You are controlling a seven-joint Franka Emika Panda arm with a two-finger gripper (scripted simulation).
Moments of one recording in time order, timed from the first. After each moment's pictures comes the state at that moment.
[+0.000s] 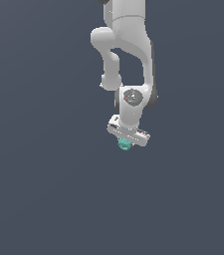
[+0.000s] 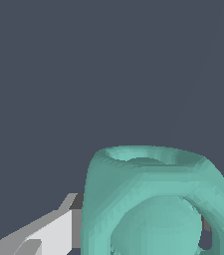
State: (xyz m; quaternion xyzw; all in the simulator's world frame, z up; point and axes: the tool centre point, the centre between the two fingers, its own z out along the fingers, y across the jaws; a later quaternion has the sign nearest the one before) arm -0.057 0.074 0.040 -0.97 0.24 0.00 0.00
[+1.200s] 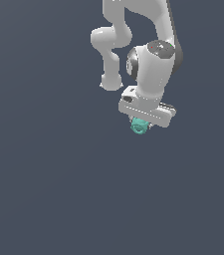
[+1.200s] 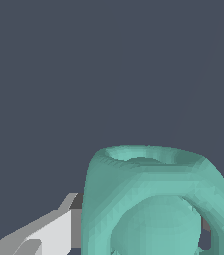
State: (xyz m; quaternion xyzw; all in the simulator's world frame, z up) arm -0.050 0.123 0.193 -0.97 0.24 0.00 0.00
